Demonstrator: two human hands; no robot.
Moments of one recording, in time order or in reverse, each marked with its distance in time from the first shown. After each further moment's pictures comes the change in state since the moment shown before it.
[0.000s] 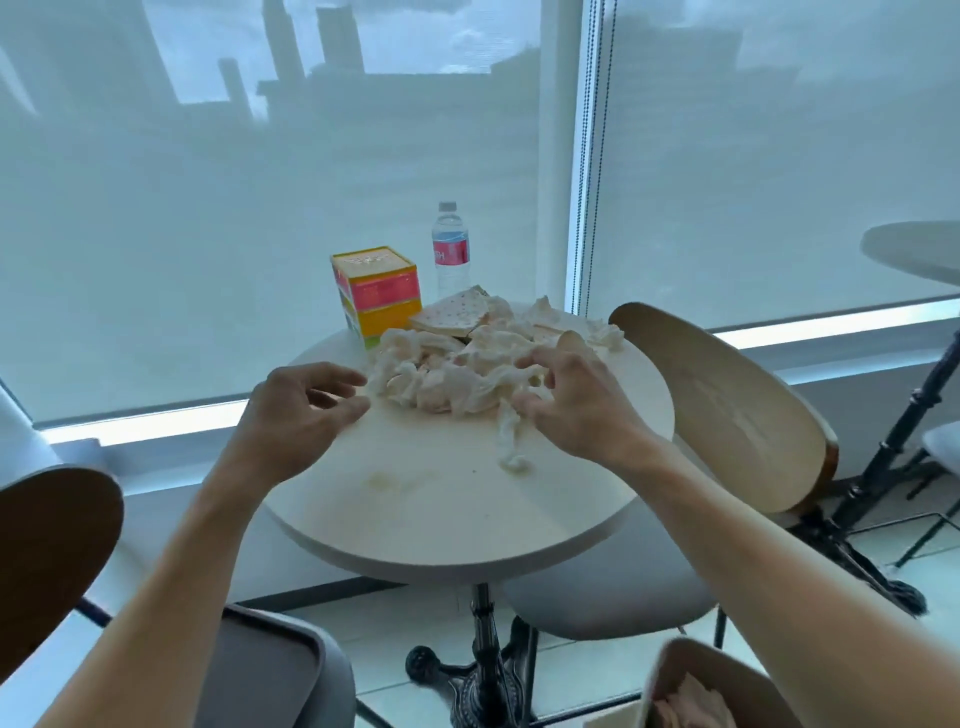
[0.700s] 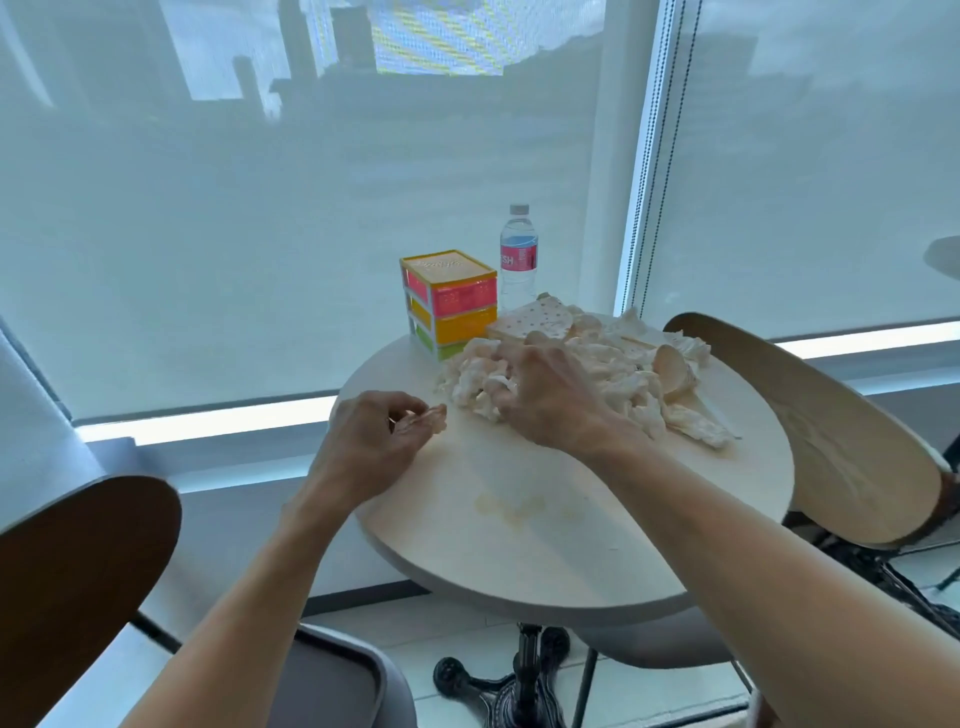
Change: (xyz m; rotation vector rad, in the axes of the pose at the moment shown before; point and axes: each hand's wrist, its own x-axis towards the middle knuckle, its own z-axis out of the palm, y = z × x) left_hand 0.029 -0.055 -0.010 0.133 -0.027 0.068; right_hand 0.060 -0.092 0.079 -0.216 -0.032 -0.132
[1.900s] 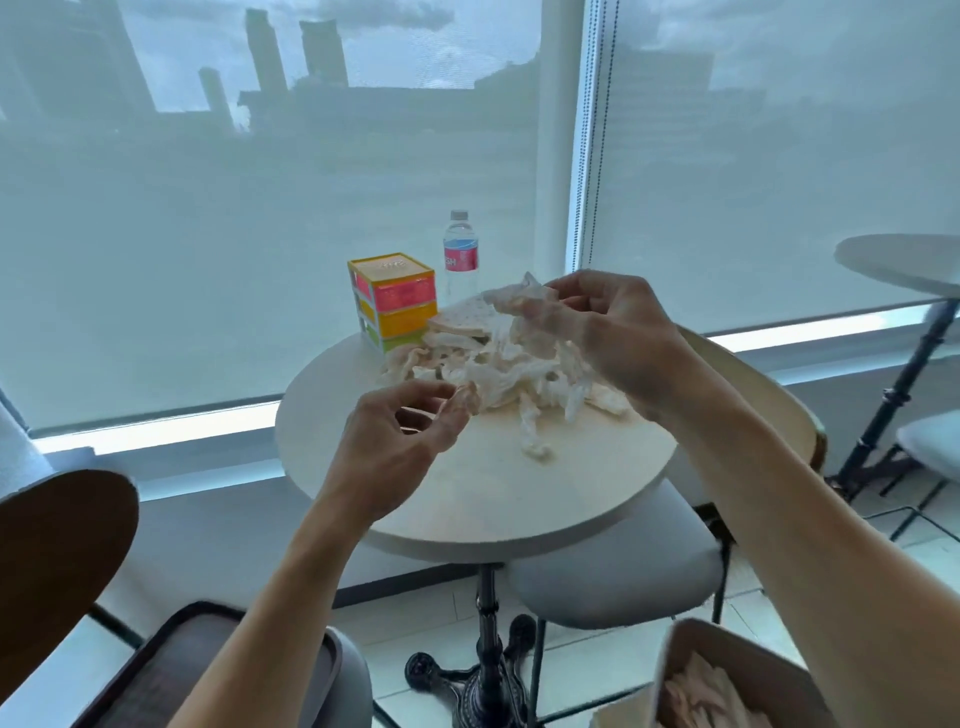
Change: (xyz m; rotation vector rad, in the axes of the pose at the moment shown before) left_hand -0.070 0.088 0.020 -0.528 -0.071 0.062; right_hand -0.083 0.030 -0.124 0.893 0.112 0.206
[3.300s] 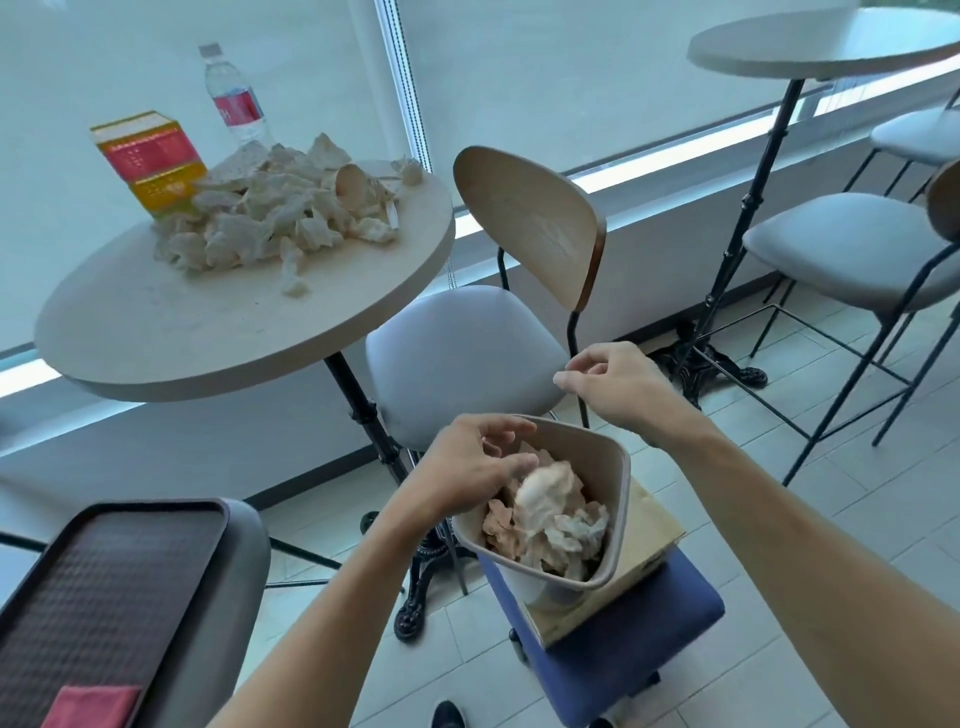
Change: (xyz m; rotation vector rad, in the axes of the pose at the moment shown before) left_hand -0.155 0.003 0.259 0.221 -0.643 -0.259; right_hand -0.196 0.195 -0.190 -0.393 0.108 0.554
